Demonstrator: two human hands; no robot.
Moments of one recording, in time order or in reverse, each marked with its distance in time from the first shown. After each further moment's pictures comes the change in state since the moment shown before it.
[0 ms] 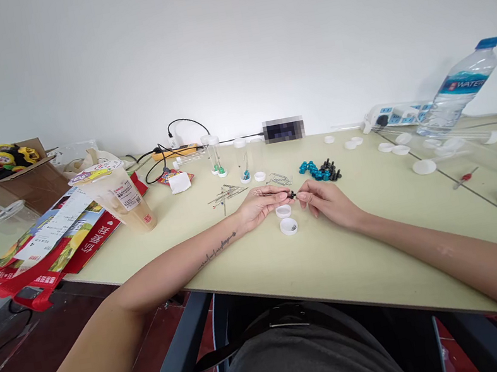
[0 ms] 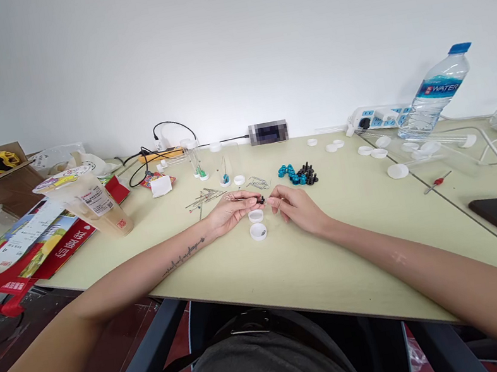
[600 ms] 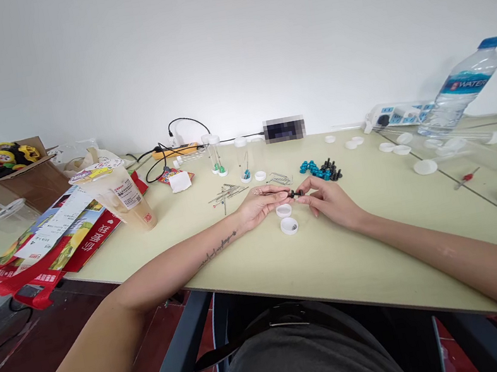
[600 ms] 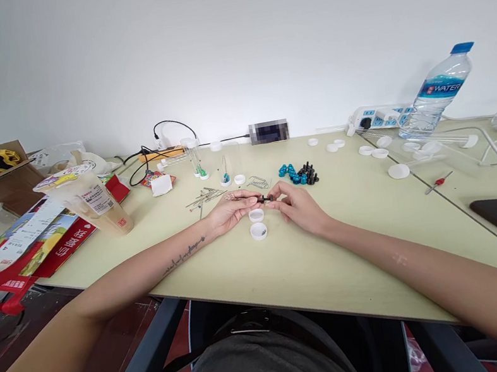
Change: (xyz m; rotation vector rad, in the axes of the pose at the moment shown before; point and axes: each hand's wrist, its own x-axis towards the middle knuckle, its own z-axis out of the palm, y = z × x) left_hand 0.000 0.000 0.001 0.001 0.011 -0.006; right_hand -0.001 0.001 0.000 0.015 0.036 -0.007
